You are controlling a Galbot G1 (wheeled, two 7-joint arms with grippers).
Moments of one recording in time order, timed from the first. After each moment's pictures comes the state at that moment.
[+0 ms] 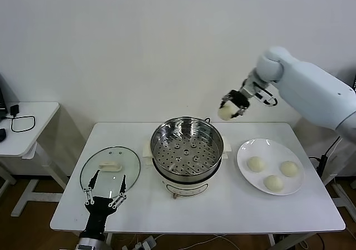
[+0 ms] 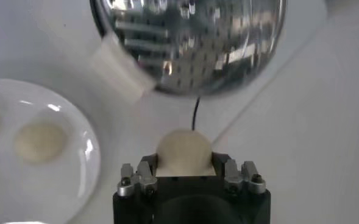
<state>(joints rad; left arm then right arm) 1.71 -1.36 -0.51 -2.06 0.14 -0.26 -0.13 0.48 1.00 -0.96 1.09 -0.16 0.59 -1.18</state>
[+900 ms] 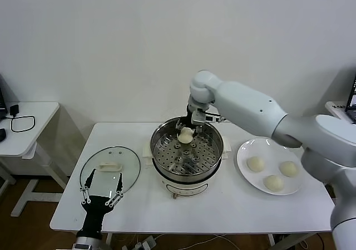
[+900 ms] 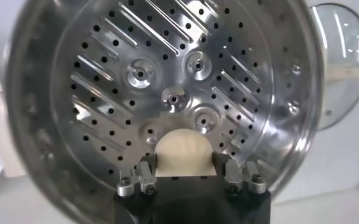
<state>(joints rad) 1.70 -1.35 -0.53 -2.06 0.12 -0.26 -0.14 0.32 1.30 -0.94 0.98 -0.47 0.78 -1.14</state>
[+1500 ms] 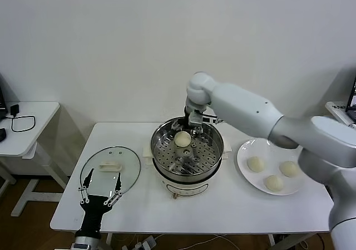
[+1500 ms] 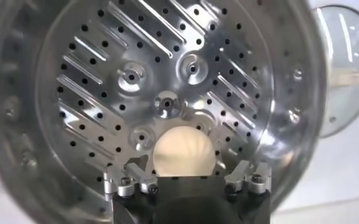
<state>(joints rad) 1.70 -1.36 -0.53 -2.06 0.12 -0.26 -0.14 0.43 1.16 -0.99 1.08 -0.23 0.60 -1.21</state>
